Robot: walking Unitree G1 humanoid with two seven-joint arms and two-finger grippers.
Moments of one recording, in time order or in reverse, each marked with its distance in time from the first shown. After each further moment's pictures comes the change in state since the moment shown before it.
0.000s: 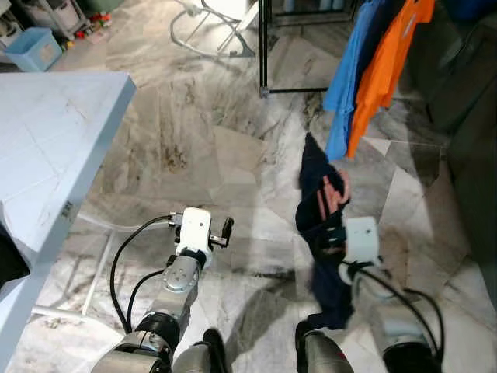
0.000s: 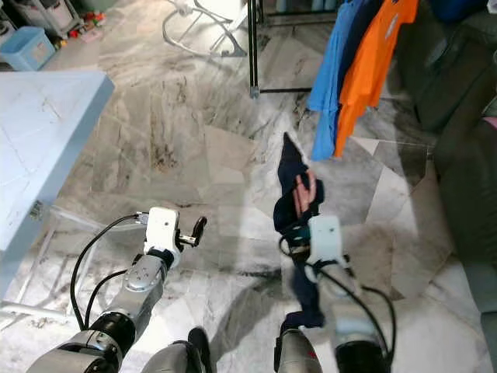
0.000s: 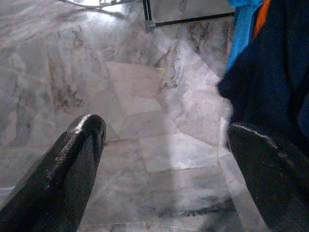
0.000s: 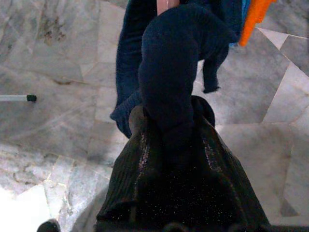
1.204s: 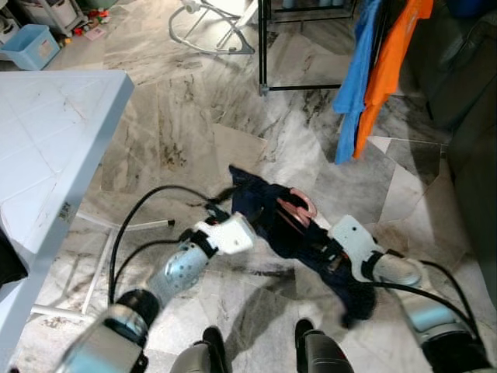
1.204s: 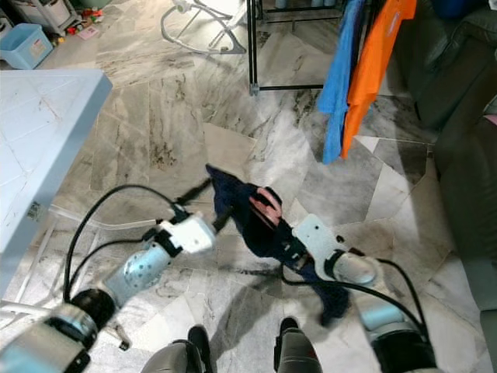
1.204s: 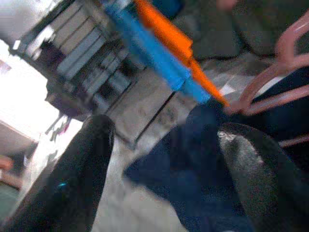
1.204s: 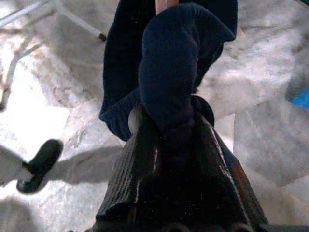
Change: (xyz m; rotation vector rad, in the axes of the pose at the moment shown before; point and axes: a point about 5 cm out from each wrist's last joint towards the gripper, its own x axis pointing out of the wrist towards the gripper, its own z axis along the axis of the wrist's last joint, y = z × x) left arm -0.003 -0.018 0.049 0.676 -0.468 -0.303; right arm -0.008 -0.017 0.022 -0.442 0.045 0.433
